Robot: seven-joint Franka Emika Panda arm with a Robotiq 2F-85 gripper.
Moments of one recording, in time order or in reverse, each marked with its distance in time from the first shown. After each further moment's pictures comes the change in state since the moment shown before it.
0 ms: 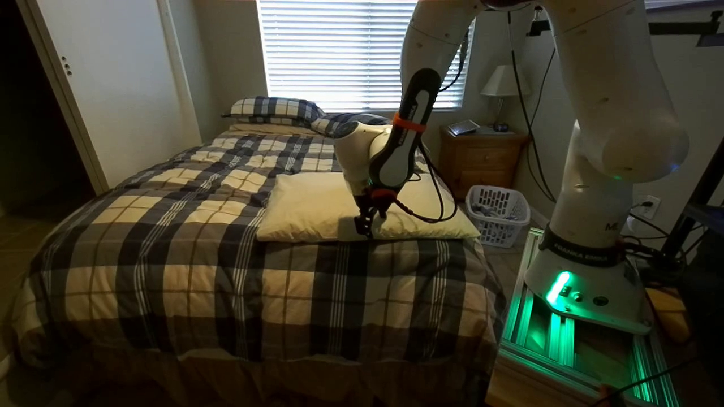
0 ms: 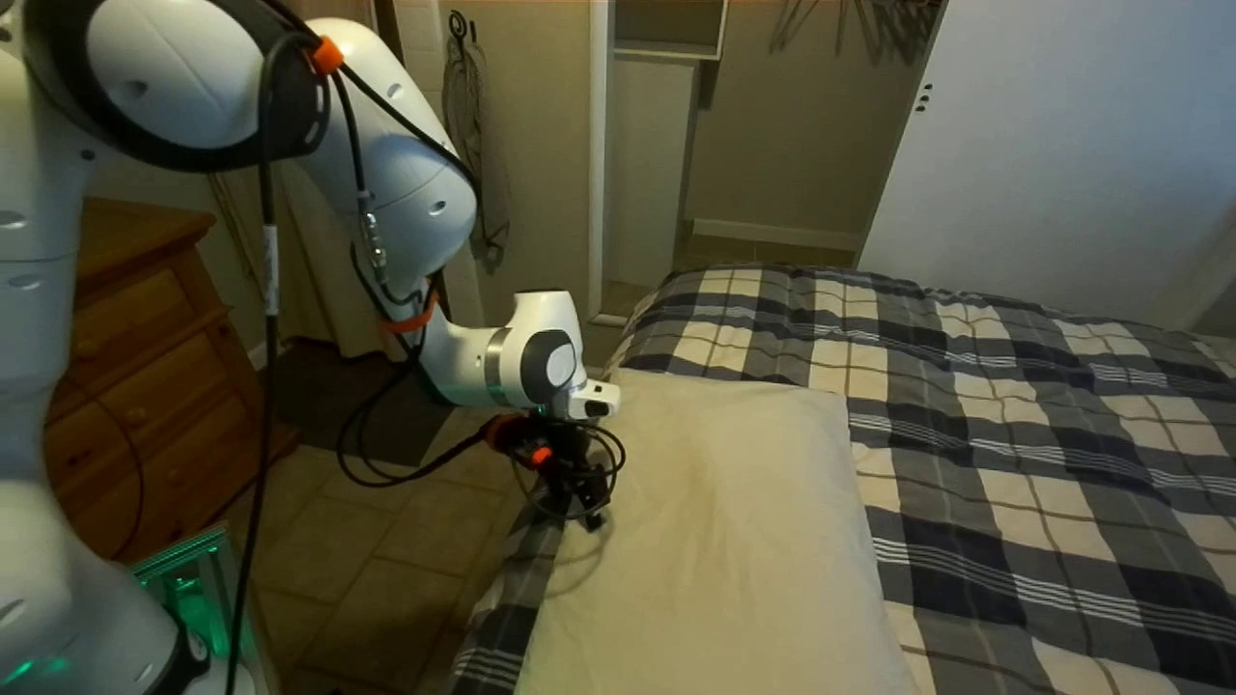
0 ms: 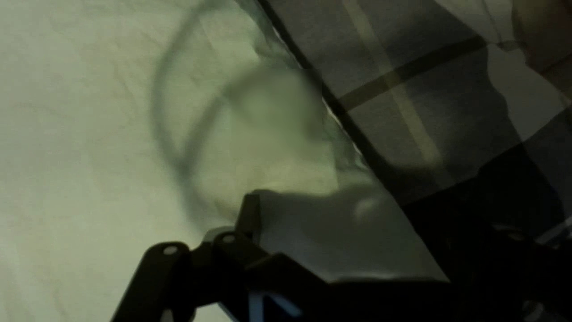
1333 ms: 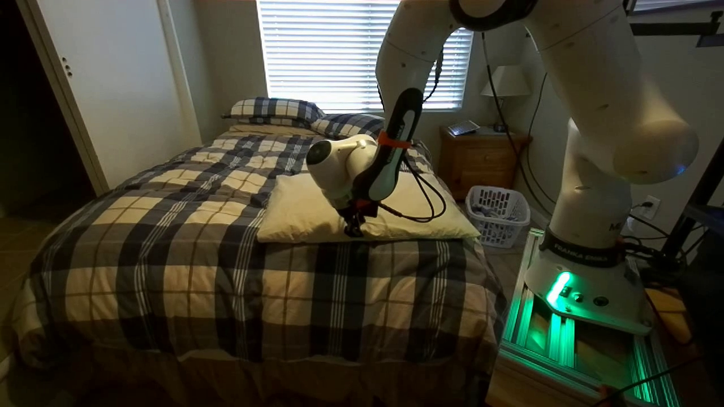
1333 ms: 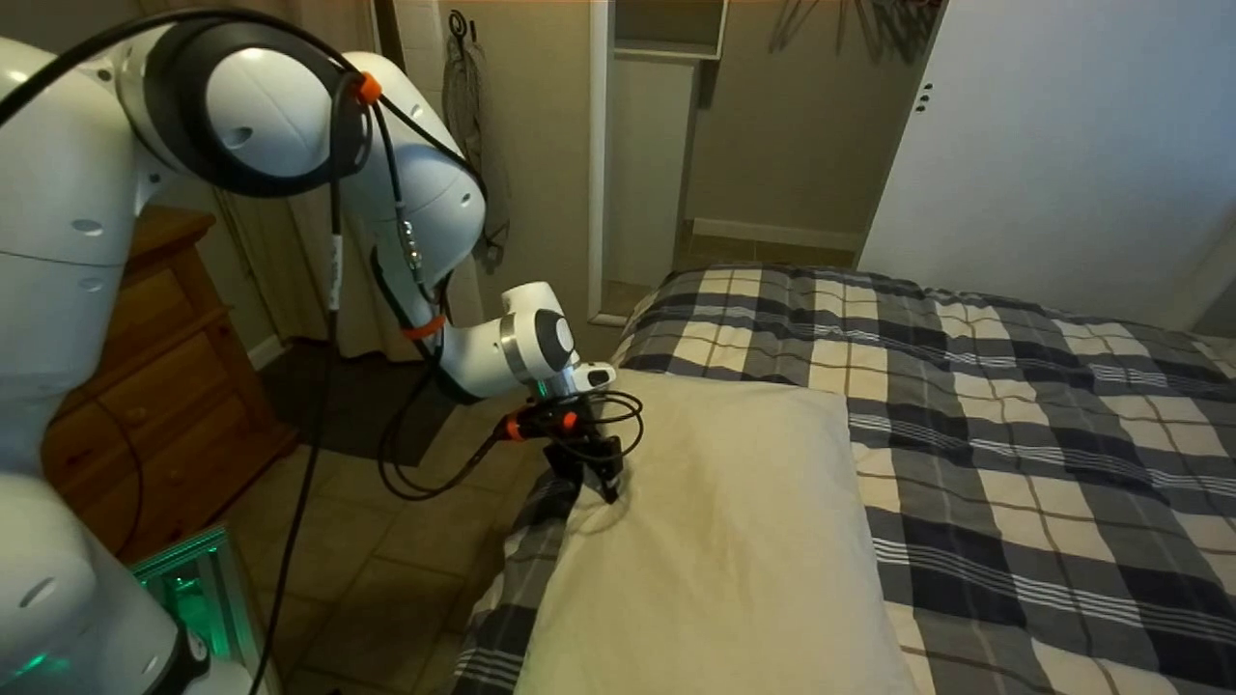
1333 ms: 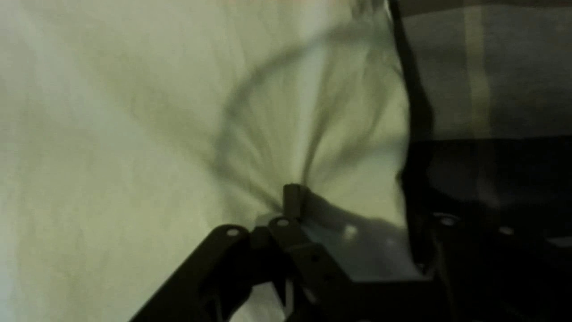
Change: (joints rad) arm 0.112 0.130 -0.016 0.184 -0.243 -0.124 -0.049
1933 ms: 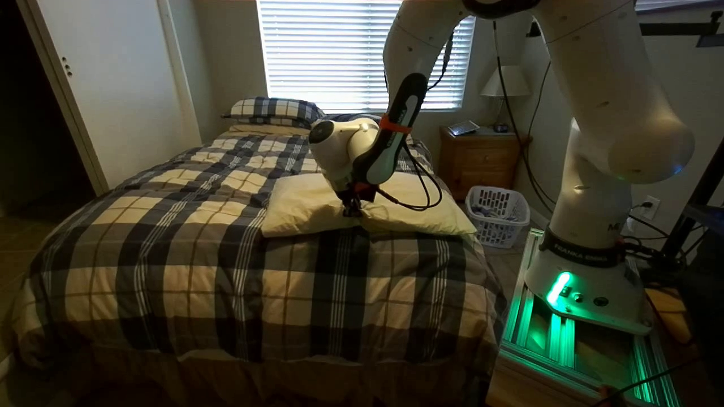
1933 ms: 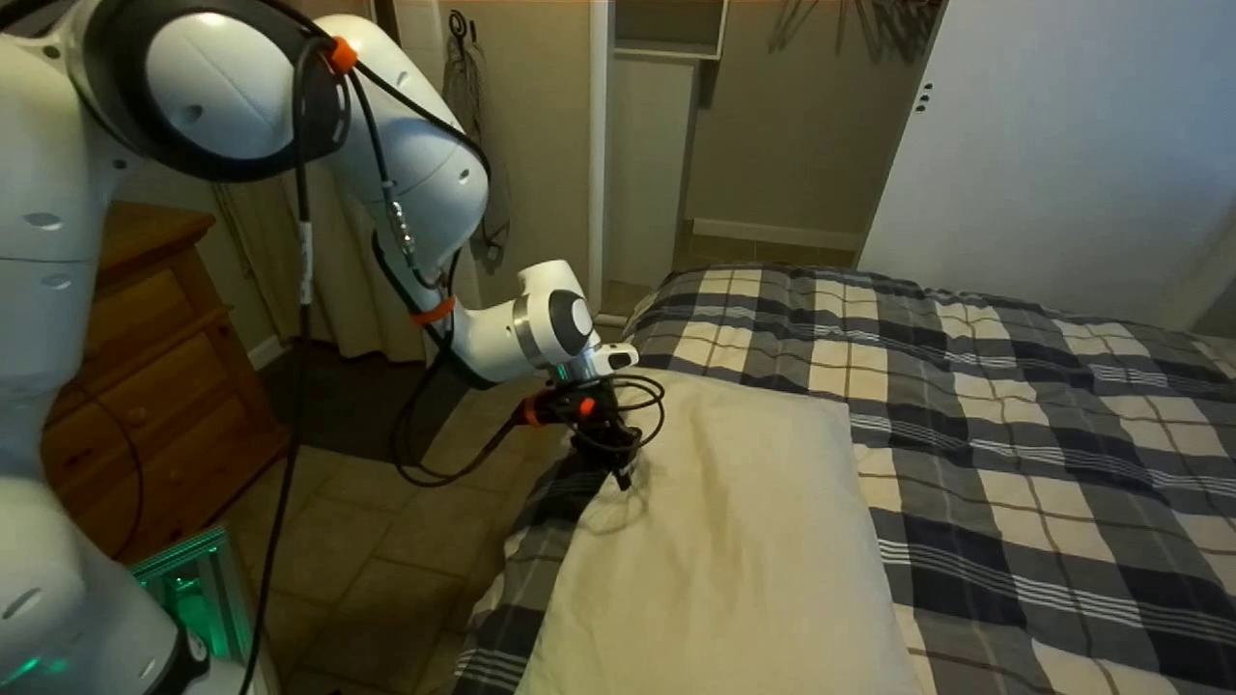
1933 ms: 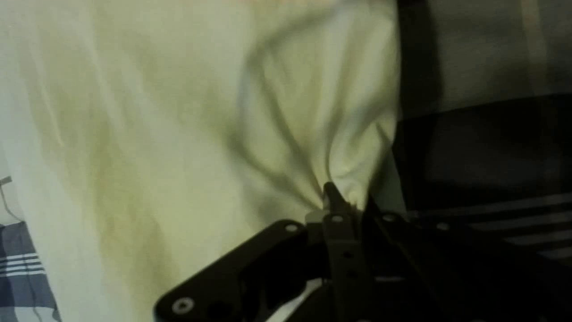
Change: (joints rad) arm -0.052 -0.077 -0.005 0.001 0.004 -0.001 0.008
